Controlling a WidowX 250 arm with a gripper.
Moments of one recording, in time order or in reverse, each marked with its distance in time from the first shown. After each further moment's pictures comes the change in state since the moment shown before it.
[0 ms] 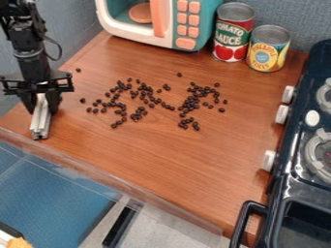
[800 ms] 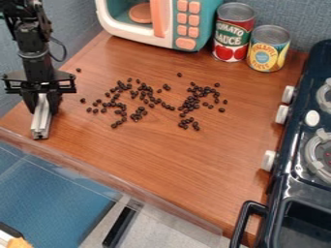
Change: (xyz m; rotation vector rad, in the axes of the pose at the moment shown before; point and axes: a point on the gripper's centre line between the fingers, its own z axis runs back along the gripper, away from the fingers) arm -0.006 -0.024 -0.001 -0.006 0.011 -0.036
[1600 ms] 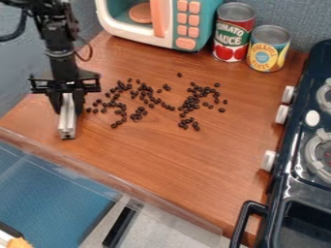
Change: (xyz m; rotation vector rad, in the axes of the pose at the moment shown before) arm -0.007 -0.046 0.004 -0.041 0.032 -0.011
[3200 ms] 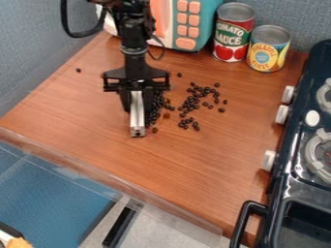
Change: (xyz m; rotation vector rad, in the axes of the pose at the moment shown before) arm -0.010 -0.111 0.006 -0.076 0.004 -0.084
